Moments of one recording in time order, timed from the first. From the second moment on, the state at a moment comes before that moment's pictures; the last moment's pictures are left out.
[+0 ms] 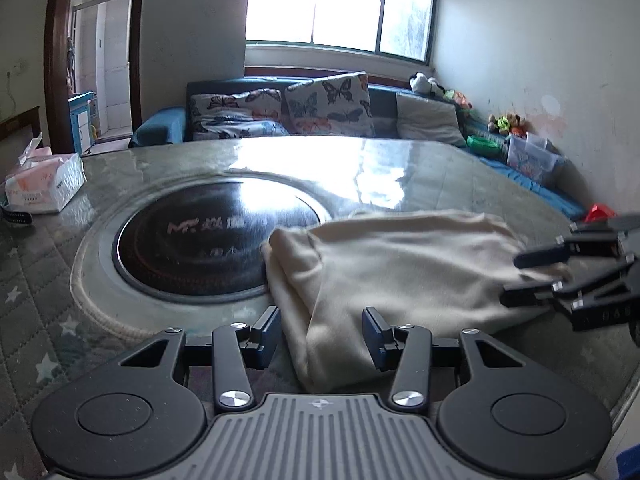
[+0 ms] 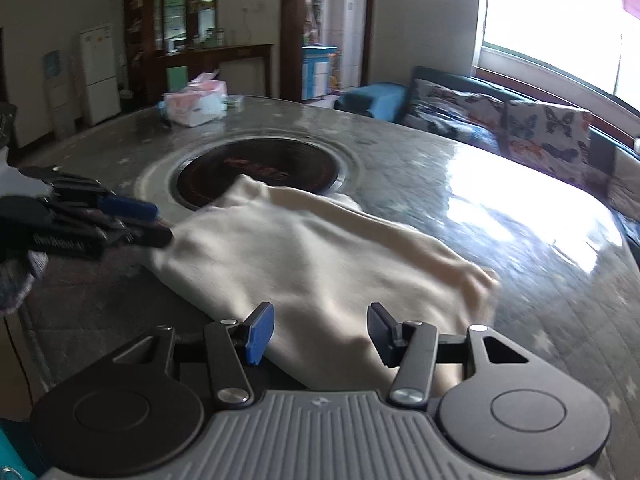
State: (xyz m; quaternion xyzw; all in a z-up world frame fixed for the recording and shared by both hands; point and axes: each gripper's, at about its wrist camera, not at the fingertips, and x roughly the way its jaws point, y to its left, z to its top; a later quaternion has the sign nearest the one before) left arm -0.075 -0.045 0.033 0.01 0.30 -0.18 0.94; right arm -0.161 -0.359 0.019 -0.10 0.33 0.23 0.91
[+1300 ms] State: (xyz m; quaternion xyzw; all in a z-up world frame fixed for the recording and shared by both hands) left arm -0.050 -0.027 0.016 -0.06 0.37 -0.12 0.92; right arm -0.169 -0.336 -0.007 -0.13 0.37 0.20 0.90
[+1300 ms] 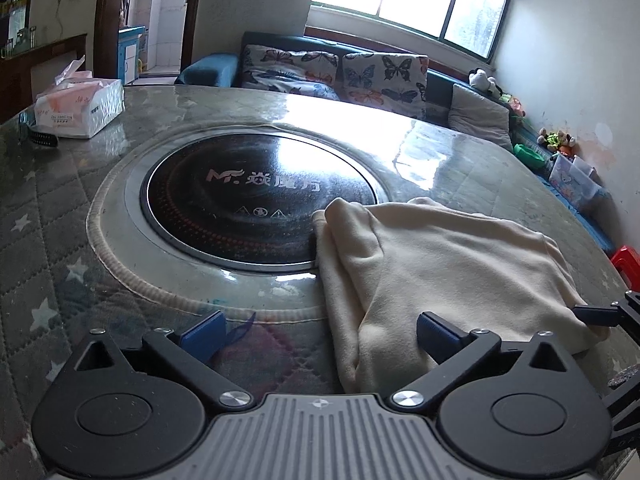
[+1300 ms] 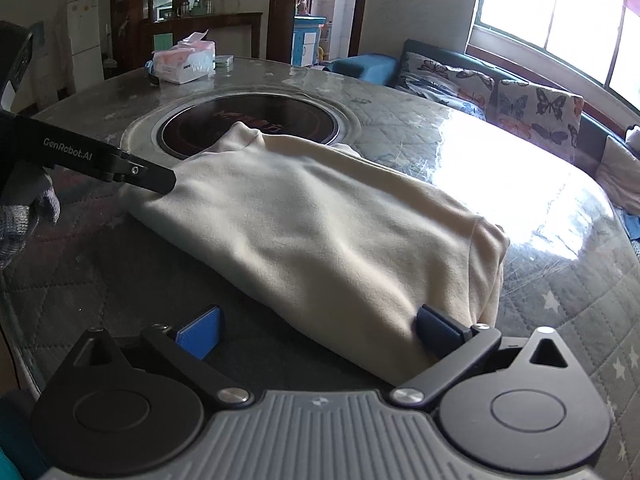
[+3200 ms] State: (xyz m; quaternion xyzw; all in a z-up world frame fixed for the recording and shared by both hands) left arm -0.009 0.017 0.022 -0.35 0.44 -0.14 0.82; right arm -0.149 -0.223 0.026 -0.25 0.27 0.35 0.86
